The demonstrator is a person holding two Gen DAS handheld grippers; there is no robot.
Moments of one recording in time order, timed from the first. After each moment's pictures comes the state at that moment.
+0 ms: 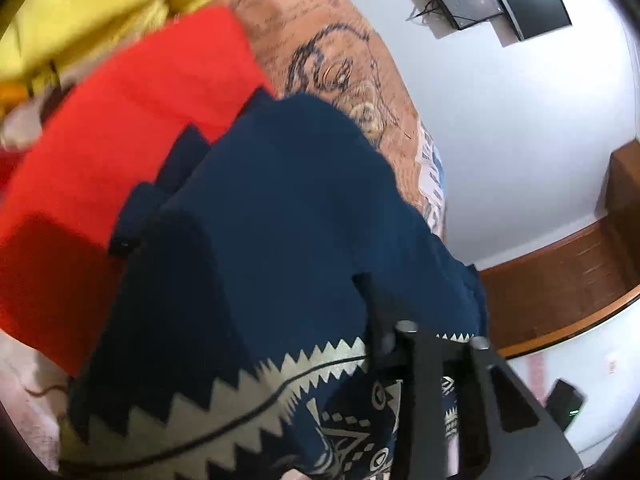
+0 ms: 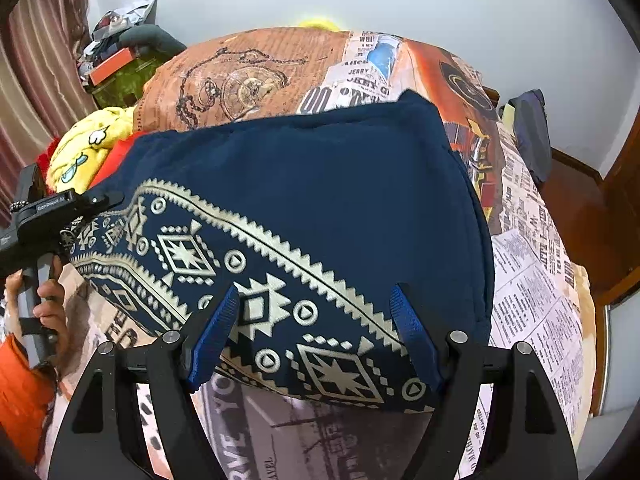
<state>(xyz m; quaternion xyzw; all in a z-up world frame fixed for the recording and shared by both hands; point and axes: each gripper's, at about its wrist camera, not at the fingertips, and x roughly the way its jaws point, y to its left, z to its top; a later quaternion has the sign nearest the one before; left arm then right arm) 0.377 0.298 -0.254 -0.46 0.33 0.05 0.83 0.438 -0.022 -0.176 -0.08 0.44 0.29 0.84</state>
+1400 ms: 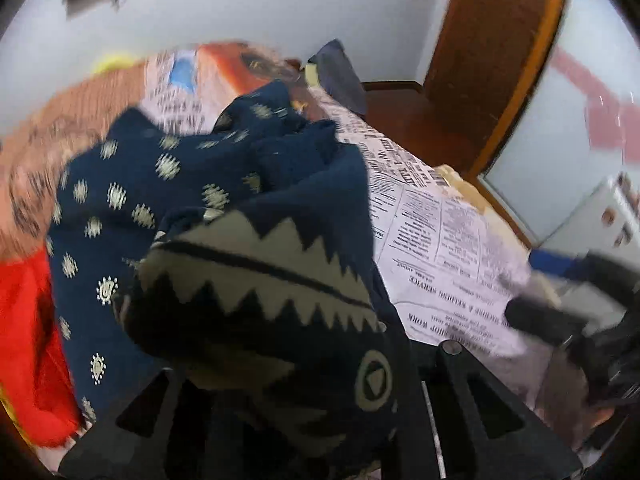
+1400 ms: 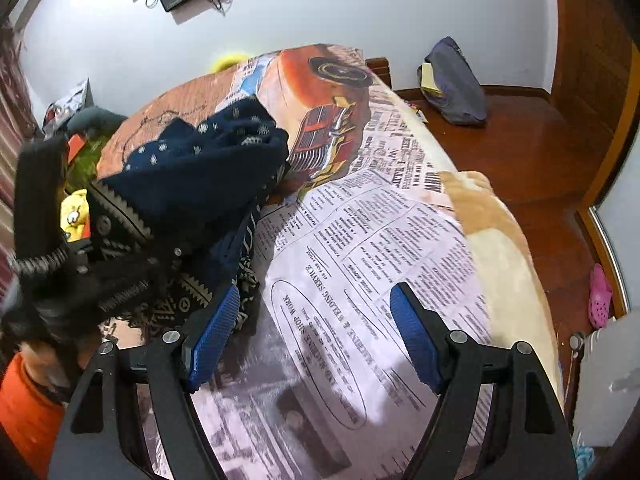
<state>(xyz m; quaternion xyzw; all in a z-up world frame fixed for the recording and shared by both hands) 0.480 -0.015 -0.189 0.03 0.45 -0.12 0.89 0.428 -0.172 -0.163 0.07 0.46 0.20 0.86</state>
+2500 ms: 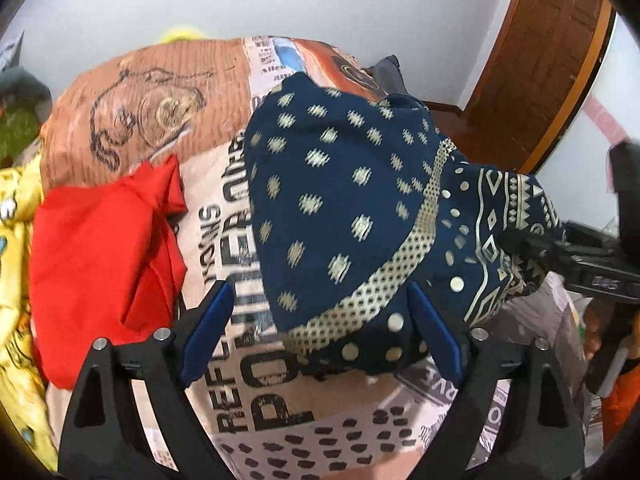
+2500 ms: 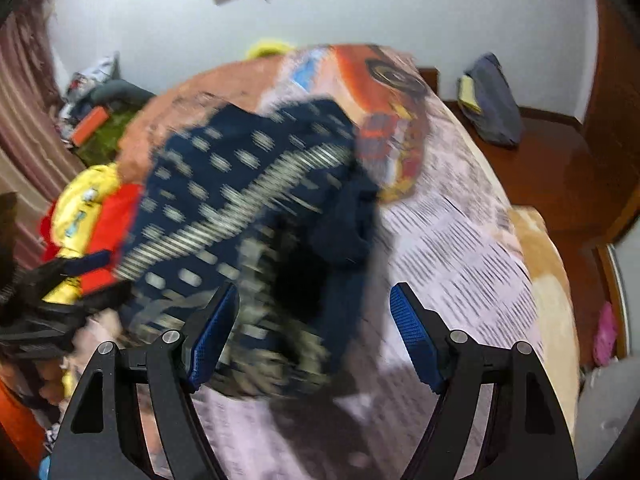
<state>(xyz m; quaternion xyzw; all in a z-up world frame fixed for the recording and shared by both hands) 0.401 0.102 -0.168 -0.06 0.45 -0.05 0.89 0.451 -0.115 -0.178 0.02 0.46 0.24 0.85</state>
